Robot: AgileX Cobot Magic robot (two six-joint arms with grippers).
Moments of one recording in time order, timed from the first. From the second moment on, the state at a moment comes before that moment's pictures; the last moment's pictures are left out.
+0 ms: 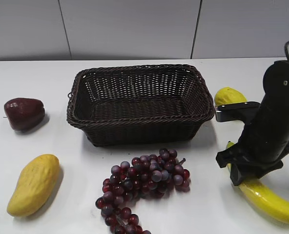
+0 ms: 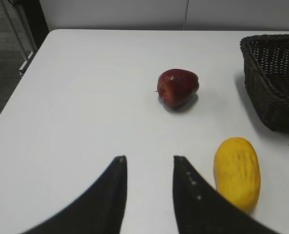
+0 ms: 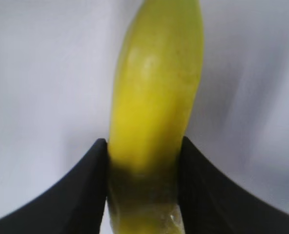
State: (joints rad) left arm -0.01 -0.01 -0.51 -0.02 1.05 0.09; right arm 0.37 1.81 -0.88 0.05 0.73 0.08
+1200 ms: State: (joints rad) left arm -0.01 -0.01 -0.51 -0.02 1.05 0.09; right arm 0.55 1.82 -1.67 0.27 0.73 -0.15
